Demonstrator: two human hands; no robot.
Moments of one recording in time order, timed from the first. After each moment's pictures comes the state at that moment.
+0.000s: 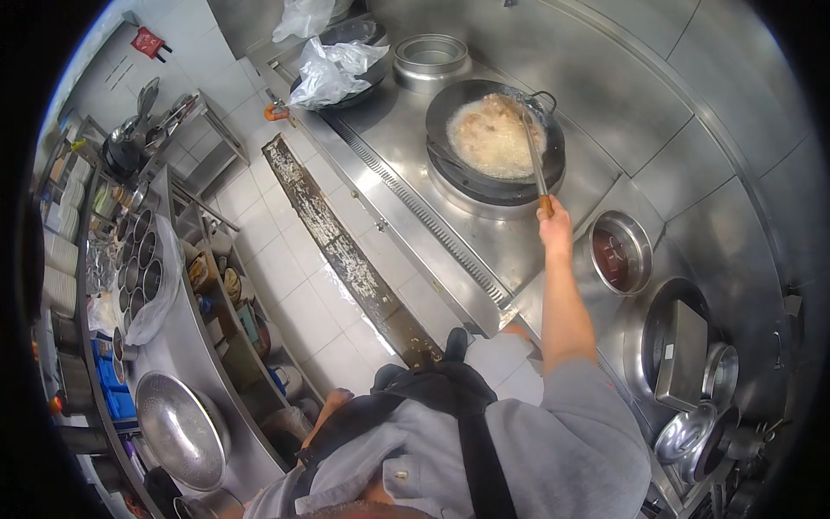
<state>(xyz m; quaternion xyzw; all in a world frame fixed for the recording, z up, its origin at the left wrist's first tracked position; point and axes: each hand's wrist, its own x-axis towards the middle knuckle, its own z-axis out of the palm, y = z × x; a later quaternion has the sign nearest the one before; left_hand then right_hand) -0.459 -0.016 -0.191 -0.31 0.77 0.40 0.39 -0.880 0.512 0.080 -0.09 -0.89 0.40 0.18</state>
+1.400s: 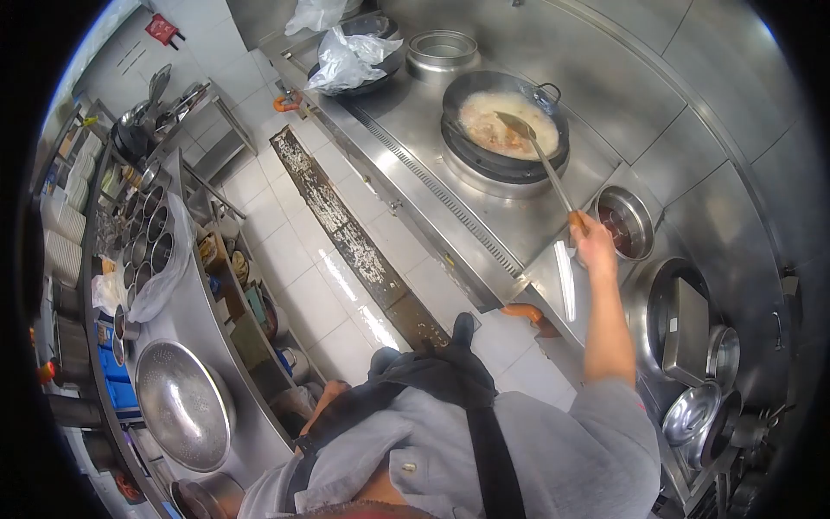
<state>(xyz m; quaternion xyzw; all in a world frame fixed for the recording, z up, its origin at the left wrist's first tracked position) -0.401 -0.061 -0.194 -0.17 0.86 0.27 0.39 -0.727 0.513 0.179 -0.05 -0.94 0.32 0.08</state>
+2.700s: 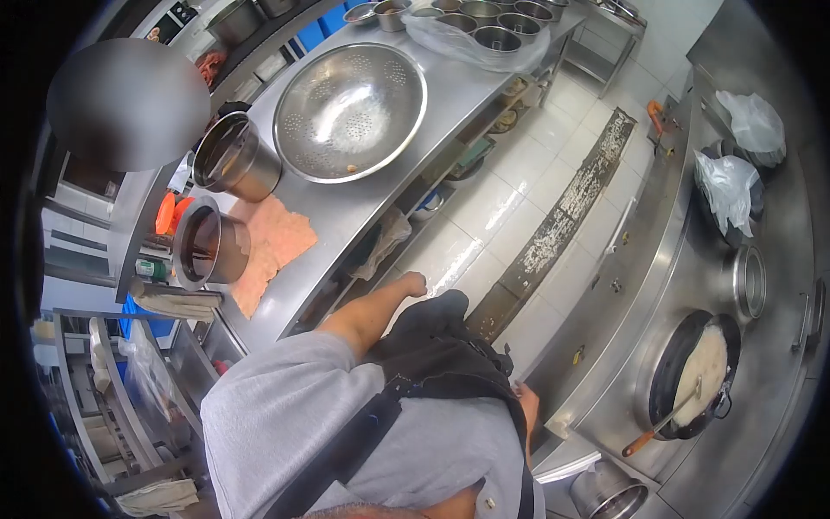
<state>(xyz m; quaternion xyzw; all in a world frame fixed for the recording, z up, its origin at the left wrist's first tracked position) -0.354 -0.022 -0.177 -0.45 0.80 0.31 0.23 -0.638 0.325 -0.026 0.38 -0.85 0.17 -0.32</state>
